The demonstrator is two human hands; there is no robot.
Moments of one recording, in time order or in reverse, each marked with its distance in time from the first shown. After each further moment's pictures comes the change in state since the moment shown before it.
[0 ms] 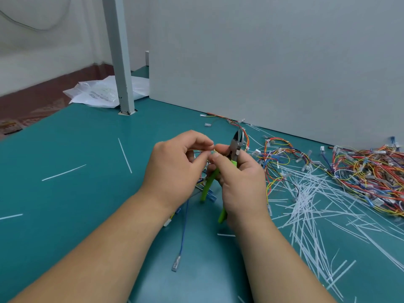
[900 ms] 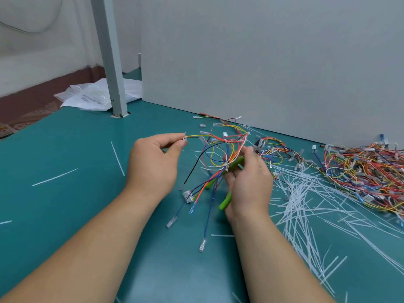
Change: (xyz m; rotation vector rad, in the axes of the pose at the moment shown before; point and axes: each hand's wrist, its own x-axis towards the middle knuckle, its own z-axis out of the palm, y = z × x) left_hand 0.013 -0.018 -0.004 -0.154 0.096 -0.277; right_hand 0.020 0.004 -0.015 0.228 0.388 0.124
